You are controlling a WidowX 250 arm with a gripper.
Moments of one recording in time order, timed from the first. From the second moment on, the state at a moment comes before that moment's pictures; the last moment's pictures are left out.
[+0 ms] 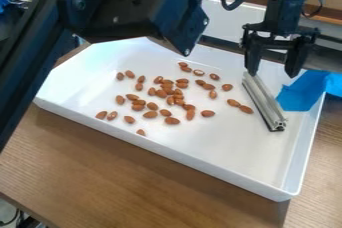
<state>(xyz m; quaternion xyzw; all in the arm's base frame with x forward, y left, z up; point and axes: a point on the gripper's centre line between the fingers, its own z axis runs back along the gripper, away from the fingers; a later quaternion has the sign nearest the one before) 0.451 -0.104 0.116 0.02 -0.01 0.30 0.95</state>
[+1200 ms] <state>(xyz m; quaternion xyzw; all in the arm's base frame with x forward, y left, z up) 0.447 -0.087 0.068 0.02 -0.01 0.25 0.97</state>
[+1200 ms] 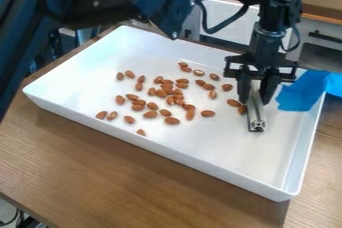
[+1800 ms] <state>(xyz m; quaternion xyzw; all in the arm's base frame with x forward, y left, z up) 0.441 -0.055 0.067 -0.01 0.00 0.29 0.96</state>
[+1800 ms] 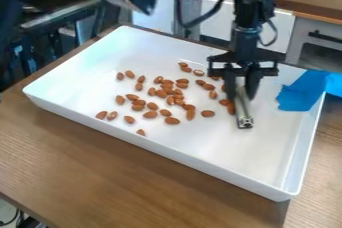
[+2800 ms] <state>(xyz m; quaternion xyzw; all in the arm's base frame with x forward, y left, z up) 0.386 0.042 0.057 -0.05 0.01 0.37 0.93</state>
